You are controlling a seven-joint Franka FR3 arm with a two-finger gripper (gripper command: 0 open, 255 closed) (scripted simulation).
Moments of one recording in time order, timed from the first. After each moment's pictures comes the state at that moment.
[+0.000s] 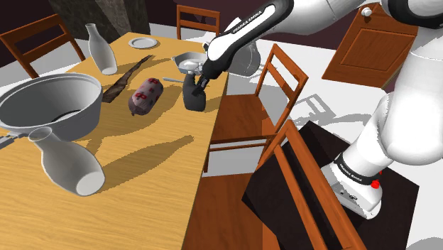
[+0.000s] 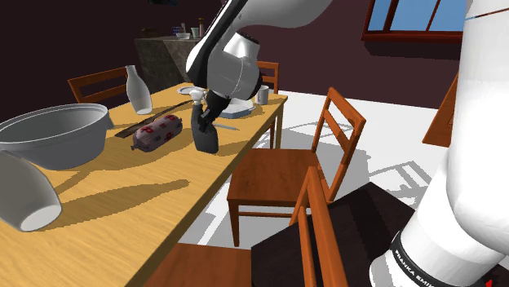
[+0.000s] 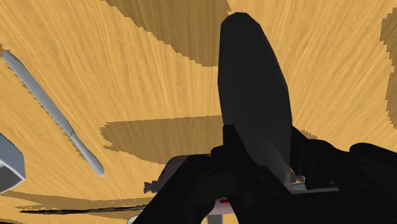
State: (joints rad) arm 0.32 0.30 0.03 -2.13 0.68 2.90 -0.94
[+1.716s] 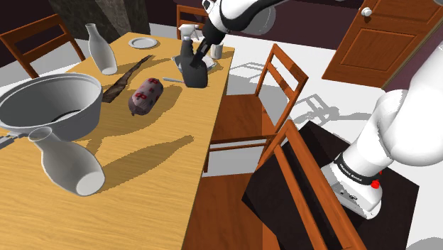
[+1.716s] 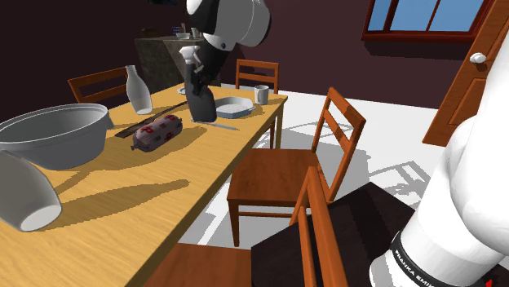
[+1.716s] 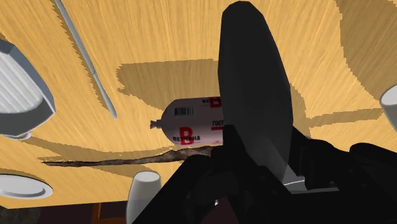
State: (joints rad) arm 0.39 0.10 -0.09 -2.05 0.40 2.63 -0.66
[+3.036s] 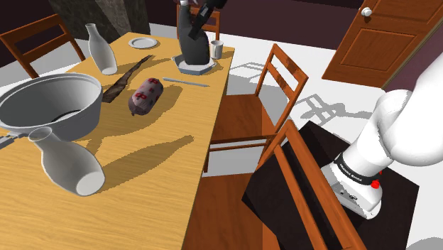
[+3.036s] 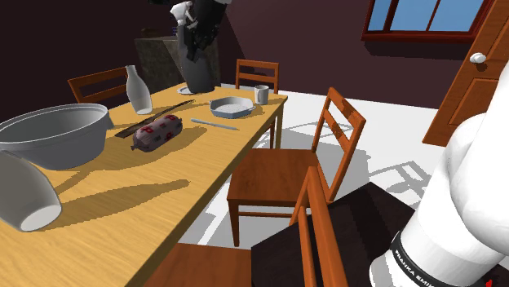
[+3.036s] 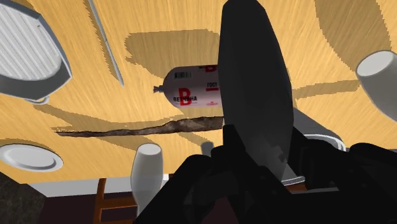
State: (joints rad) arm 0.38 0.01 -0.10 -1.89 0.29 2.39 -0.54
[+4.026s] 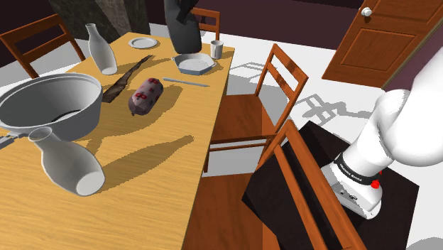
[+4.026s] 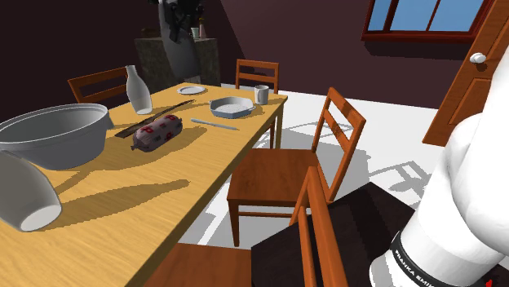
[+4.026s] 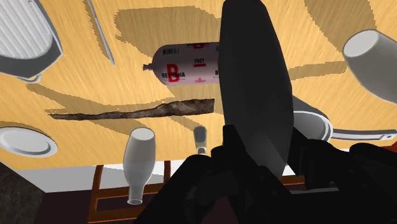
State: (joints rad) arm 0.41 0.06 -0.08 -1.70 0.23 2.27 -0.43
